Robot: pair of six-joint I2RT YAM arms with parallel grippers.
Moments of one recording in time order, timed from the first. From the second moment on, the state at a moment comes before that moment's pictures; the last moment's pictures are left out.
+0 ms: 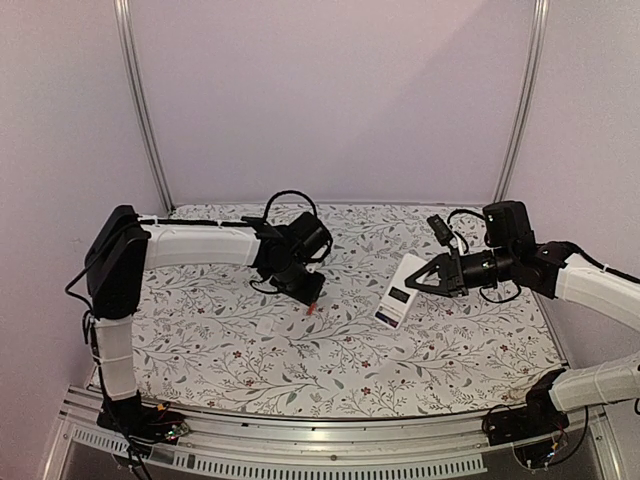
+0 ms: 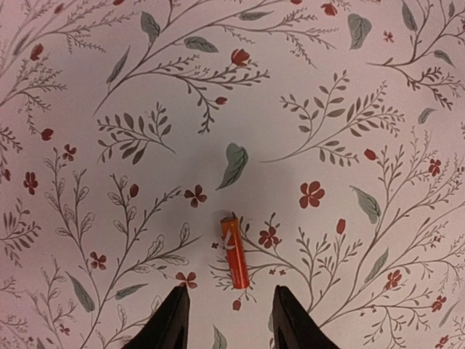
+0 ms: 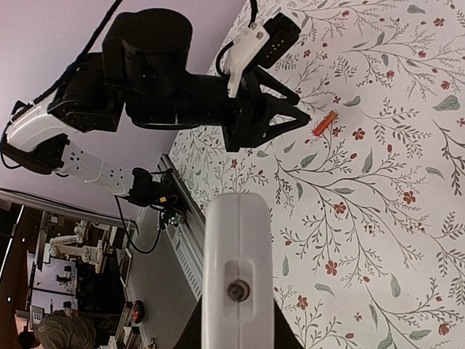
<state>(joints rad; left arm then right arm) -0.87 1.99 1.48 -0.63 -0.15 -0.31 0.53 1.14 0.80 -0.27 -0.77 0.53</state>
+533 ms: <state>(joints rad) -0.87 2.16 1.59 -0.70 -0.18 -0.37 0.52 1.14 0.80 -0.29 -0.77 0.51</state>
